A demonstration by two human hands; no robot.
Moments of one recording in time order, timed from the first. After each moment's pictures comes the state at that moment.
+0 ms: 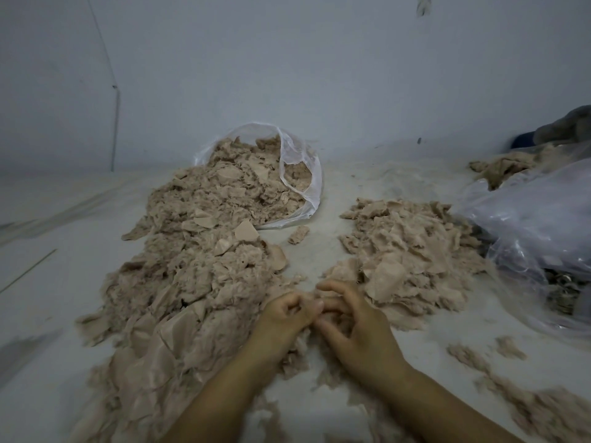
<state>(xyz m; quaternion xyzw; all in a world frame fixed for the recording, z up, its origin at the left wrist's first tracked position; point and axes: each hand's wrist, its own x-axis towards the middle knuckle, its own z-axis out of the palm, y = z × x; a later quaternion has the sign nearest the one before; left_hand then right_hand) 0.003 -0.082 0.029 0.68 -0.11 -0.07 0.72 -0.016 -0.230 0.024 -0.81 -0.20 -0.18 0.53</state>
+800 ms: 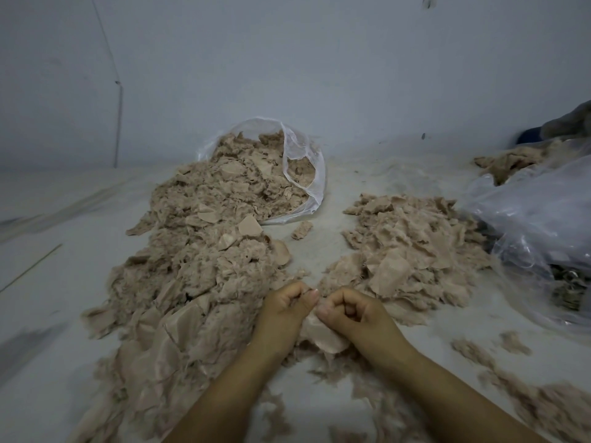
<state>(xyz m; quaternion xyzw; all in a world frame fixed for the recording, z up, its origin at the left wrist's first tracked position) 0.003 -0.088 0.033 0.73 -0.13 0.05 0.67 -0.009 -0.232 0.027 -0.73 -0.15 -0.01 0.67</state>
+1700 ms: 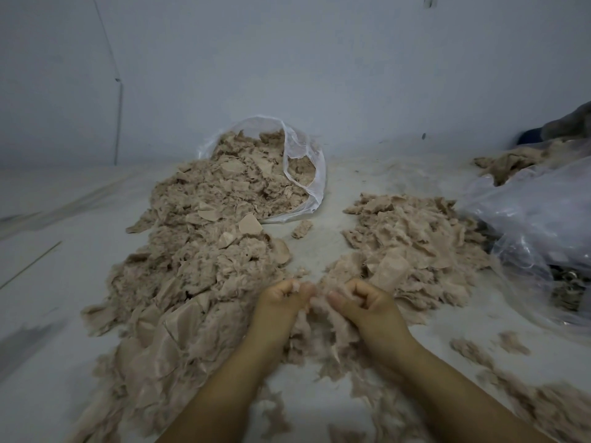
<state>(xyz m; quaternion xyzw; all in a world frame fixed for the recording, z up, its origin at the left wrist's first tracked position) 0.008 -0.086 0.033 0.67 -0.06 0.02 0.74 -0.010 -0.234 0.034 -0.67 -0.08 -0.02 0.74</state>
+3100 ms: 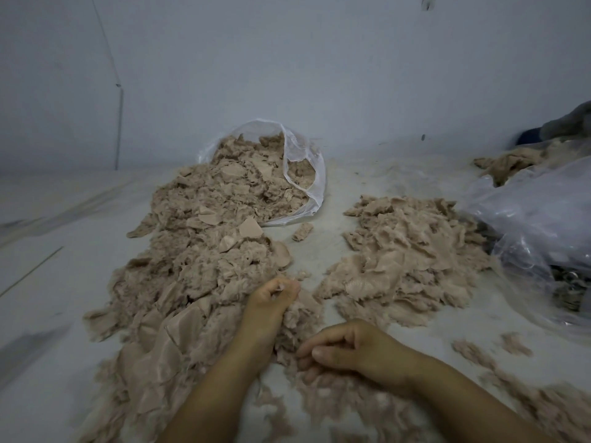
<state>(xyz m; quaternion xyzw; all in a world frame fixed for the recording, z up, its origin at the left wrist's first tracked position) 0.014 -0.071 0.033 0.69 -0.02 0.03 0.72 -0.011 -0.242 0.022 -0.69 -0.23 0.26 0.64</state>
